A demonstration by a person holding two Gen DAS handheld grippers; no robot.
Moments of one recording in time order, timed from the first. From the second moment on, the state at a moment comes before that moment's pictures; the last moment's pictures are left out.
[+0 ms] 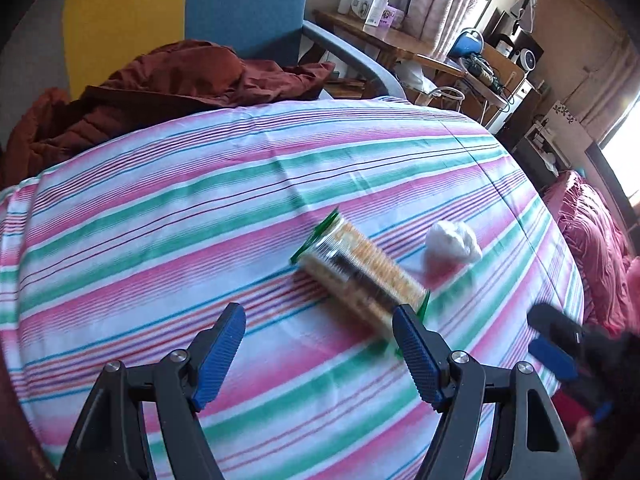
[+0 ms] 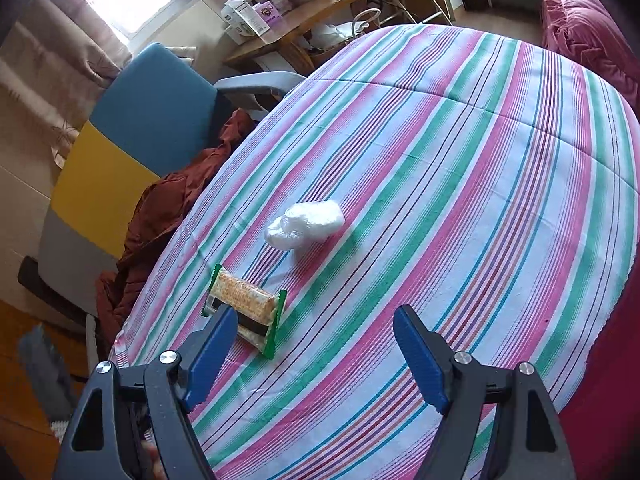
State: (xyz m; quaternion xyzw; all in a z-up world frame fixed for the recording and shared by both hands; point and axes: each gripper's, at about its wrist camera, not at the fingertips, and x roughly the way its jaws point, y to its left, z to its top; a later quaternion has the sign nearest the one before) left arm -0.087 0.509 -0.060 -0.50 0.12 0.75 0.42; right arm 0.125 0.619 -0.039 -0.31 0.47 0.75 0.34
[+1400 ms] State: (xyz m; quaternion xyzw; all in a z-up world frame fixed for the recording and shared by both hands) left arm -0.036 0.422 -0.100 -0.45 0.16 0.77 0.43; right arm 0.065 0.636 -0.027 -0.41 0.36 0.76 0.34
